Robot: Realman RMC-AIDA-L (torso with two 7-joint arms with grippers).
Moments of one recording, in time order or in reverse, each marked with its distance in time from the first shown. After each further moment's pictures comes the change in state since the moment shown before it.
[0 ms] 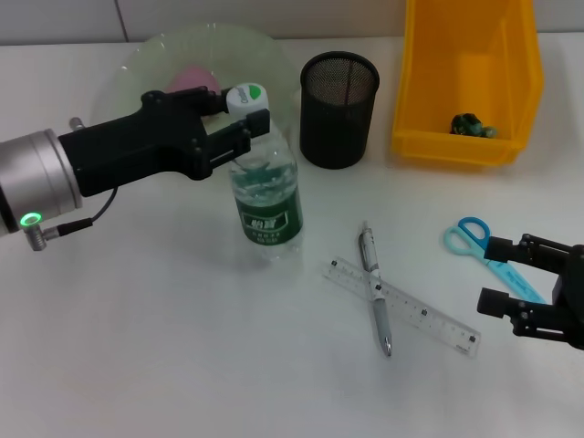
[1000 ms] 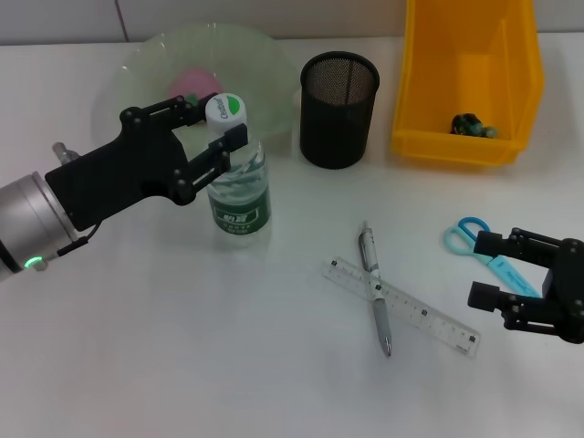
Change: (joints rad) left arm -0.068 -0.003 -0.076 -0.385 -0.213 0.122 0.569; right arm 0.026 0.002 0.001 0.025 0.000 0.000 0.001
